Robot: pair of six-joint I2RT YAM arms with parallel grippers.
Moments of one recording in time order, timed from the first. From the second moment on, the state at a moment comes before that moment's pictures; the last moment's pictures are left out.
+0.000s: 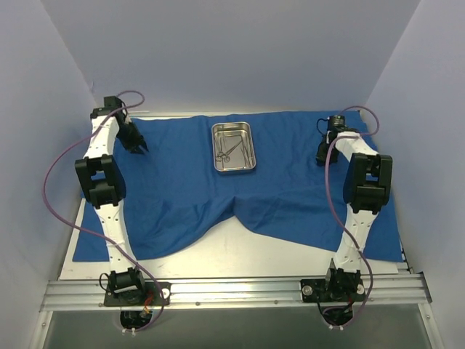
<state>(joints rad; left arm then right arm) 0.15 2.42 2.25 -1.10 0.22 -0.43 -0.10 2.15 1.59 -0.56 0.06 0.33</state>
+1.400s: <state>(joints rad) 0.38 2.85 2.83 -0.89 0.19 -0.35 0.04 2.19 1.60 -0.50 -0.26 0.45</state>
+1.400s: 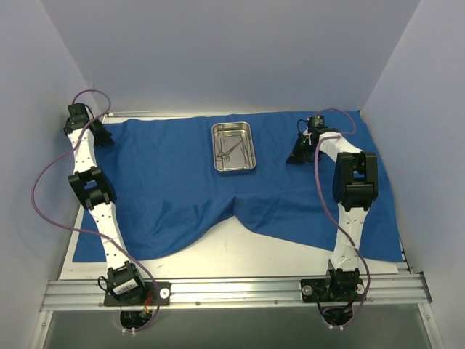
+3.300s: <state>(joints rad) 0.32 2.84 2.75 -0.77 0.19 -0.60 -0.03 2.15 1.59 -0.58 -0.07 0.39</state>
